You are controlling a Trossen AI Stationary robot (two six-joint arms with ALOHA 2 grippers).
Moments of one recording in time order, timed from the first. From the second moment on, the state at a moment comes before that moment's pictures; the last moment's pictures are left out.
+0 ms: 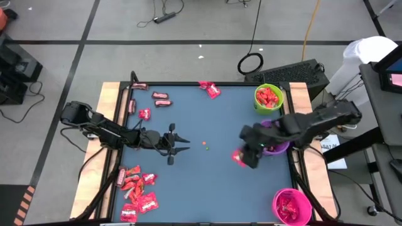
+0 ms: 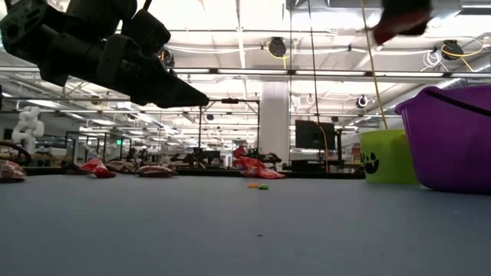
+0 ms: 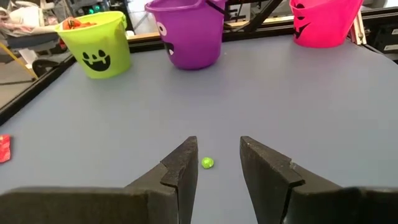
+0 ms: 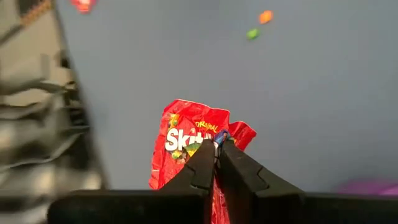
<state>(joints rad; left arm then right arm) -0.17 1.44 0.37 0.80 -0.17 0.07 0.32 1.27 1.23 -0.98 0.05 0.81</state>
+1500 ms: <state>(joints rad) -0.17 1.44 0.37 0.94 -0.17 0.25 1.06 1.43 1.23 -1.14 -0.26 2.30</state>
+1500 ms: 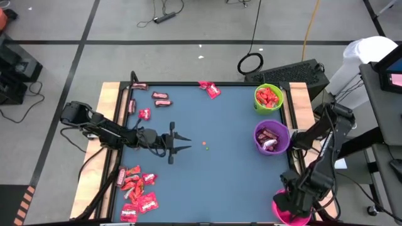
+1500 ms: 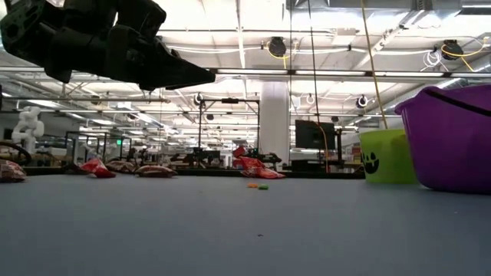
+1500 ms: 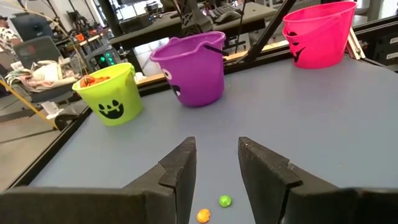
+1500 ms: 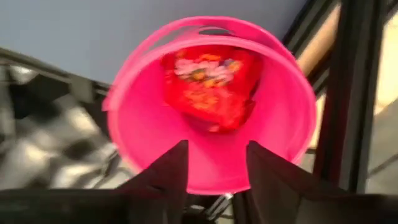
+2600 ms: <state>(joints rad) -0.17 1.44 0.37 0.93 -0.17 0.24 0.35 1.39 1.23 -1.00 0.70 0.88</state>
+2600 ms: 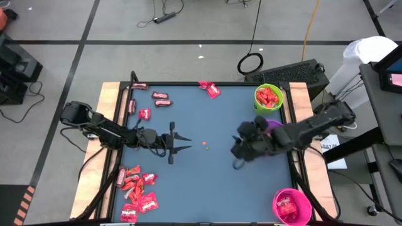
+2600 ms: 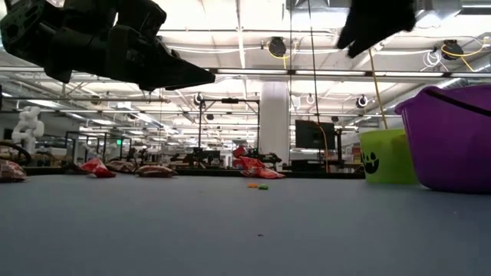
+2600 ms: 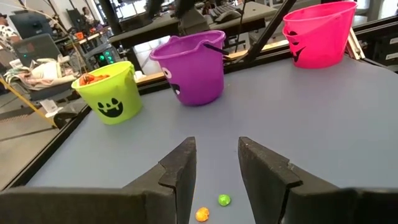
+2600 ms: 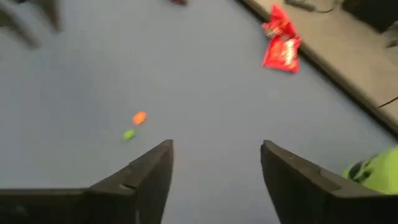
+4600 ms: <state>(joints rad) -0.17 1.44 0.37 0.87 -0.17 0.14 -0.68 2.29 1.76 -0.67 -0.05 0.13</state>
